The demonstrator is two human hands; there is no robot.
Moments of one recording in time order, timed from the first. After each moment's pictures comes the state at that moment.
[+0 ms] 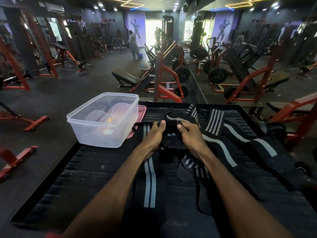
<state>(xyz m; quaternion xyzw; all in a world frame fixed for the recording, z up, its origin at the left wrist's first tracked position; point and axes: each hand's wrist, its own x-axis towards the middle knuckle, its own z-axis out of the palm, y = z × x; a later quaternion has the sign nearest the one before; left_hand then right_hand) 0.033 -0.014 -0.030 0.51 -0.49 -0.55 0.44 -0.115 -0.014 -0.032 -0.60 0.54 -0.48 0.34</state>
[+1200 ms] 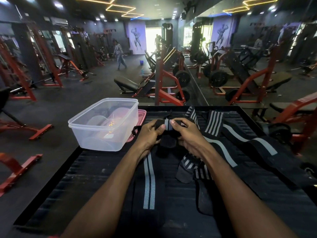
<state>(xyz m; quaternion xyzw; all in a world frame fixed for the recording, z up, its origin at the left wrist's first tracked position) 0.045 -0.015 -0.023 0.44 -0.50 -0.54 0.51 -0.110 -0.007 -0.011 -0.45 0.44 -0.53 0.57</state>
